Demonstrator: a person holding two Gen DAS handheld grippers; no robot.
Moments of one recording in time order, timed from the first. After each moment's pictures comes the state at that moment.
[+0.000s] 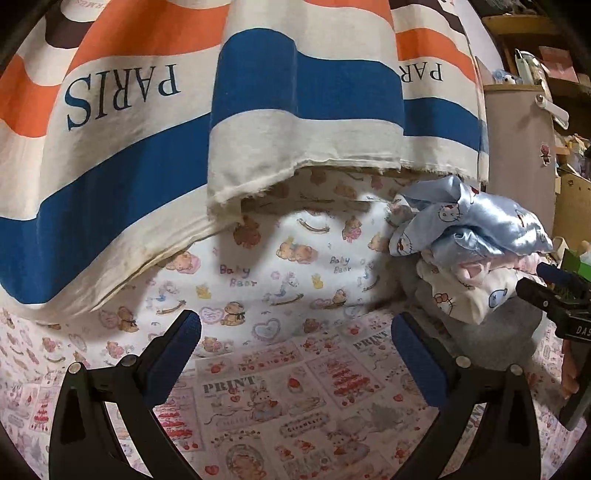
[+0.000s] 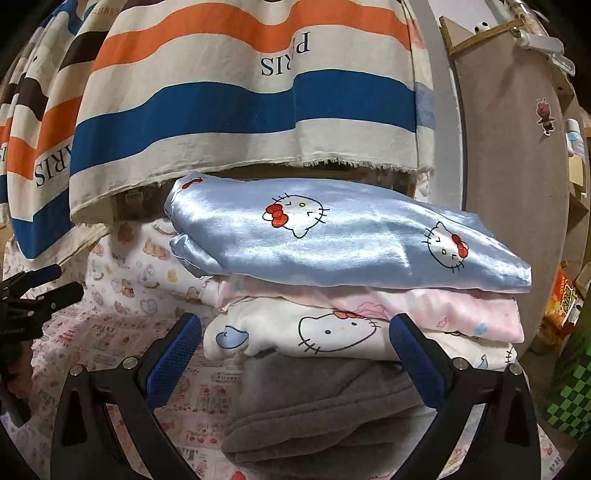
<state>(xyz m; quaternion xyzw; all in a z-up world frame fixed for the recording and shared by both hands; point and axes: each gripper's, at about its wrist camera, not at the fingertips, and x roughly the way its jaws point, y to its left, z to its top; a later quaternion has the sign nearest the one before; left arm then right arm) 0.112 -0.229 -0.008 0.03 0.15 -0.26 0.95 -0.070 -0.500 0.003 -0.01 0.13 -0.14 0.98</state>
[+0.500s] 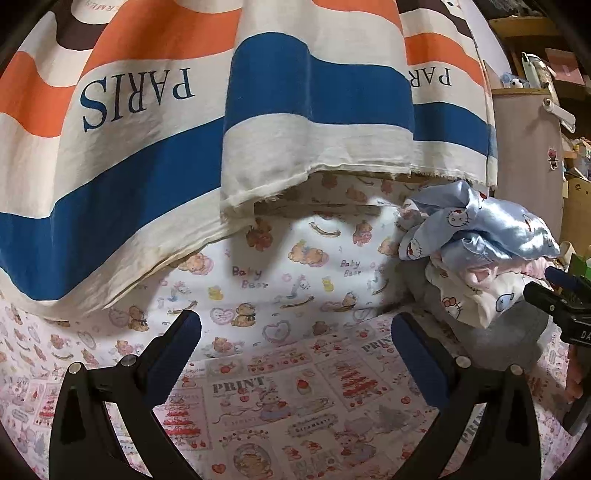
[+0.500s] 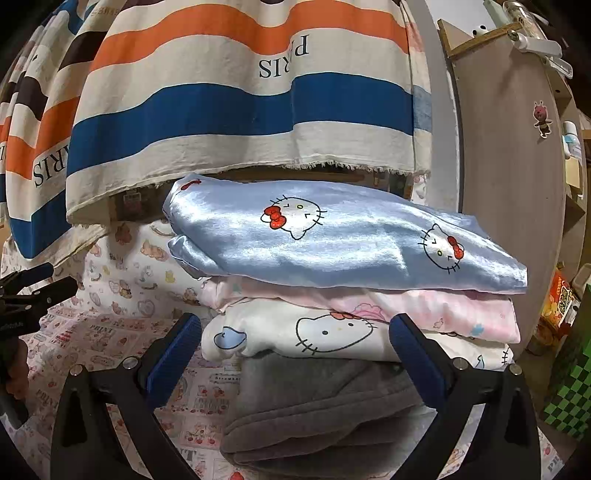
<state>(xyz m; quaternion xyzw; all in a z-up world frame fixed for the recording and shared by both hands) 0.110 -0.225 -0.006 0.03 0.15 -0.24 0.96 -0.072 -0.499 0.005 -0.01 0.13 -0.14 0.98</state>
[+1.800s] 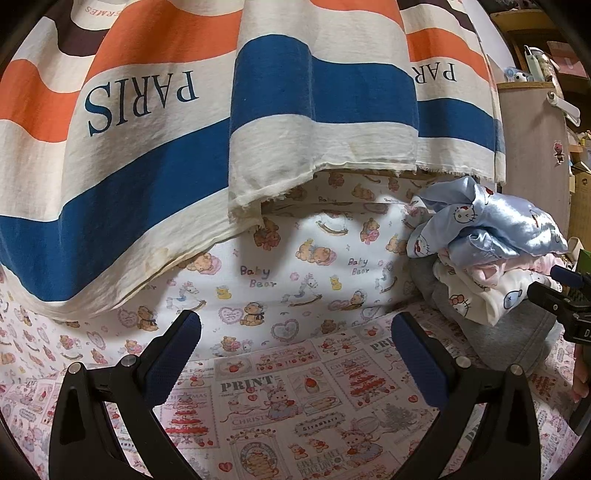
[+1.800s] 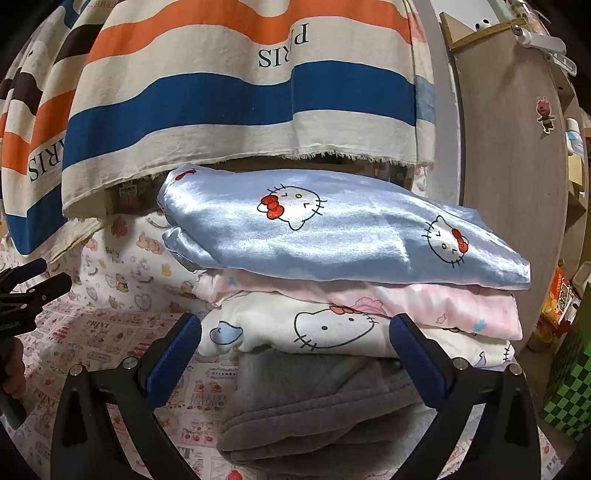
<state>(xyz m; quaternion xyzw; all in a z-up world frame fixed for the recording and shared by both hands) 0.111 -0.226 -0.007 0.04 0.15 -0.22 0.96 -0.064 -0.502 0.002 -0.01 0.14 -0.14 0.98</state>
